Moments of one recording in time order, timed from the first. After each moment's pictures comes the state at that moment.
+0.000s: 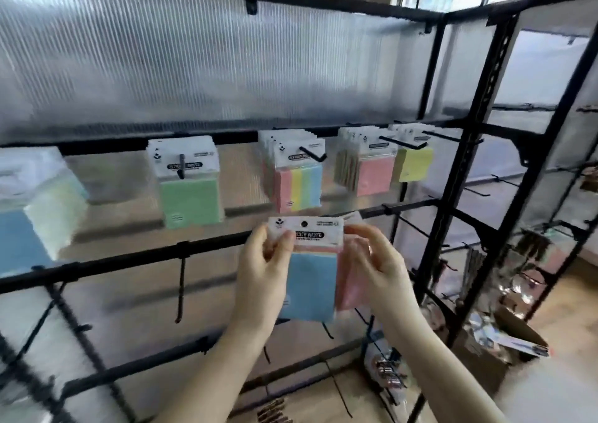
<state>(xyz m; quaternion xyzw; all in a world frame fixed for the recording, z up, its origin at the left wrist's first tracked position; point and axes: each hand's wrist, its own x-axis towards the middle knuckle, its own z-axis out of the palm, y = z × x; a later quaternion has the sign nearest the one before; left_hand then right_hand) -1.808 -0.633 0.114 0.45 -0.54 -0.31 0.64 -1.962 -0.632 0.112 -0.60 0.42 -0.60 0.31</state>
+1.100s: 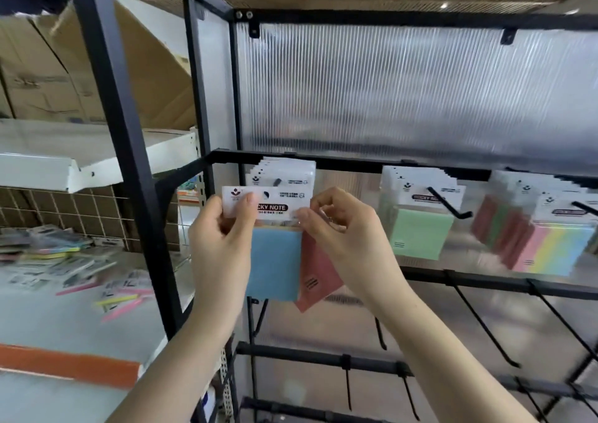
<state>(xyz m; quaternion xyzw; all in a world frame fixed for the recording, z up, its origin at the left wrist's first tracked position) -1.537 -0.561 0.169 0.54 -0.38 0.01 0.75 -1.665 -0.628 0.193 -0.76 0.25 -0.48 0.36</state>
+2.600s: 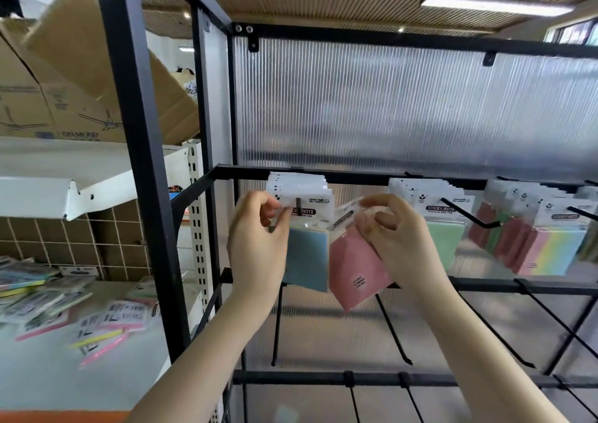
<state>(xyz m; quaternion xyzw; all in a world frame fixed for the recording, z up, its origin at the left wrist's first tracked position) -1.501 -0.612 0.166 0.55 -0.47 0.10 0.68 -1.667 -0.657 0.189 -0.70 0.36 -0.52 0.32</state>
